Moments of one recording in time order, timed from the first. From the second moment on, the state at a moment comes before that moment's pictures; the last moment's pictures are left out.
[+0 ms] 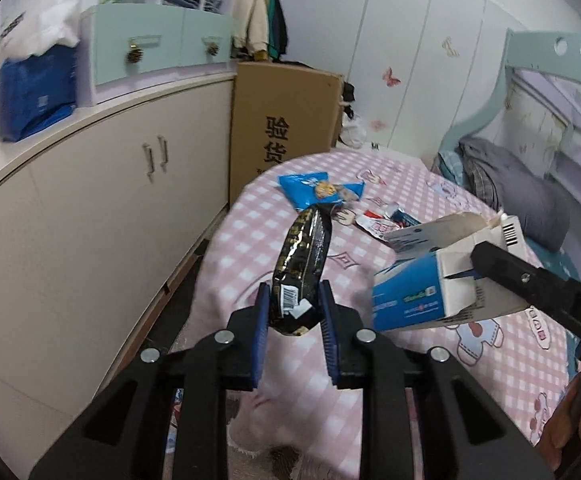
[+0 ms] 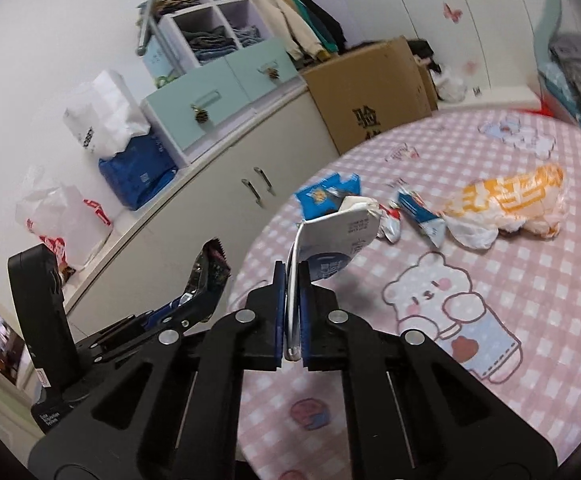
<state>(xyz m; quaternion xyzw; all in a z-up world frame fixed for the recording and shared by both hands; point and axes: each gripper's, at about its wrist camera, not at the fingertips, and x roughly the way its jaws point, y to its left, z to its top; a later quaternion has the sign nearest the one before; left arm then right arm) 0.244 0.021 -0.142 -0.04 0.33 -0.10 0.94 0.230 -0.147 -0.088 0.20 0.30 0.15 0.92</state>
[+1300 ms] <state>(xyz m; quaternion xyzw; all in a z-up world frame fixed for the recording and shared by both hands) 0.221 0.287 -0.289 -0.19 0.45 0.17 0.85 0.306 0.169 -0.244 0.07 0.46 0.31 0.83</state>
